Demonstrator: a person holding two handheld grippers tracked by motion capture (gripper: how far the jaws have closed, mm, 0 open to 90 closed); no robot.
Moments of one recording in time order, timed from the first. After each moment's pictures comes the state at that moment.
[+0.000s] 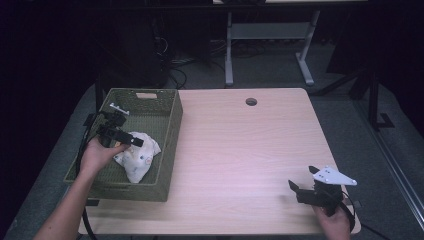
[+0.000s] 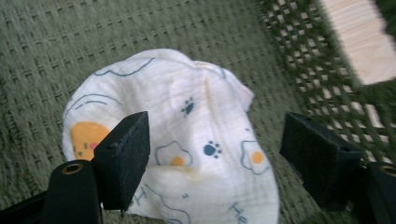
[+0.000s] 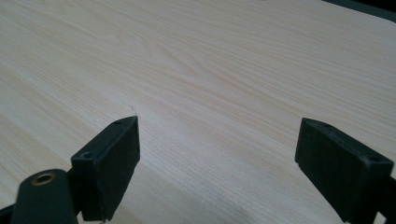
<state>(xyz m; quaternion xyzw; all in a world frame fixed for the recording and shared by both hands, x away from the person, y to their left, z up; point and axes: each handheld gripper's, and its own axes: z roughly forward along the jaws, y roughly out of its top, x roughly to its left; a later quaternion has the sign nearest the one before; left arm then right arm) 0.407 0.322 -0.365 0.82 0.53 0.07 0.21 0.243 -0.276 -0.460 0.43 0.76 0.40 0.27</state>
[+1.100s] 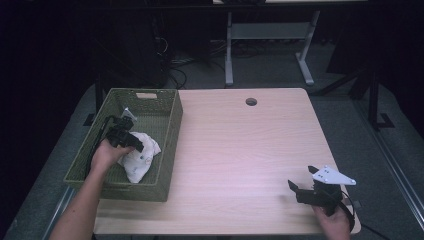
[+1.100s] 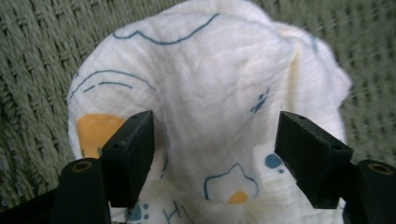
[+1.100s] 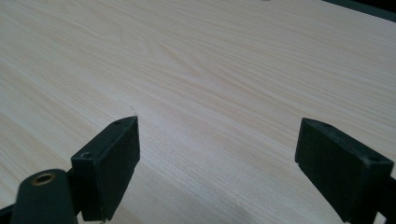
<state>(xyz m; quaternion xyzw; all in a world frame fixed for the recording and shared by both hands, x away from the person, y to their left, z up) 0.438 0.319 -0.413 0.81 0.57 0.05 0.09 0.244 -0.274 -0.460 0.43 0.77 0.40 0.27</state>
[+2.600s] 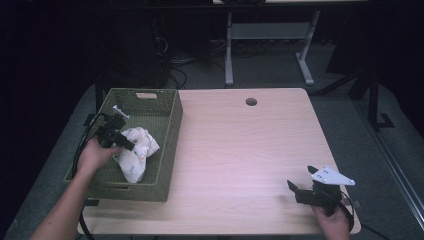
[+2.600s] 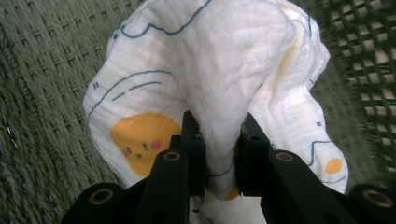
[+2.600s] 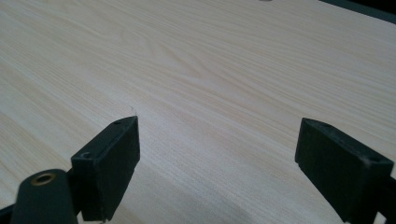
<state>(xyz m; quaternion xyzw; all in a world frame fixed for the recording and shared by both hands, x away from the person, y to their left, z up) 0.409 0.329 -0.369 0.83 0.53 0.05 0.15 0.243 -0.273 -0.460 0.42 0.77 0.40 0.27</state>
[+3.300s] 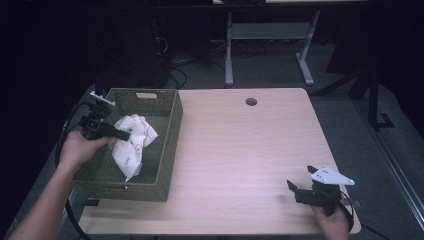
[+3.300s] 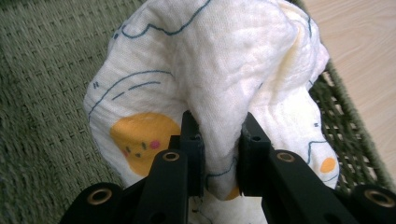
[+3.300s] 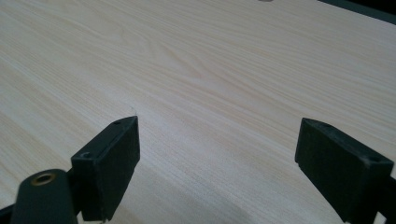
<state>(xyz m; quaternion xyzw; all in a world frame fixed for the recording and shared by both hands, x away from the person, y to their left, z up) 0.390 0.340 -0.305 0.82 0.51 0.03 0.25 0.243 -0.271 -0.460 0.42 0.77 0.40 0.27</state>
